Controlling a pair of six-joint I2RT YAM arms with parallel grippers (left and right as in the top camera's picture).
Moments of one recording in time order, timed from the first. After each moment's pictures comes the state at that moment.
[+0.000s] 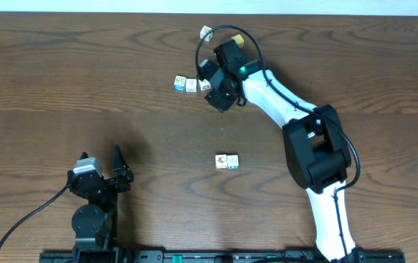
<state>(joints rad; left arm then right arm) -0.01 0.01 0.02 -0.11 -0.16 -0.20 0.49 2.32 1.80 -0.66 -0.14 -0.41</state>
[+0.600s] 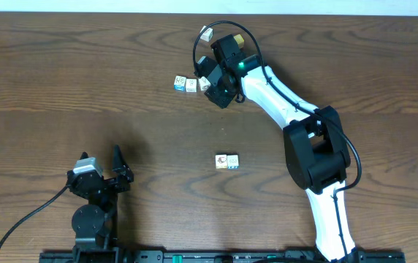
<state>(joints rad) -0.01 0.01 0.02 -0.11 -0.16 -0.20 0.49 2.32 1.85 -0.71 -0.14 -0.41</state>
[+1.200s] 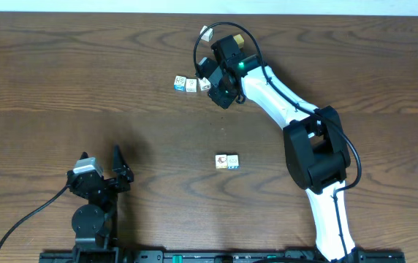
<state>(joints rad) -0.01 0.01 0.02 -0.11 -0.16 -0.20 0.49 2.32 1.85 -0.74 -0.11 -0.41</state>
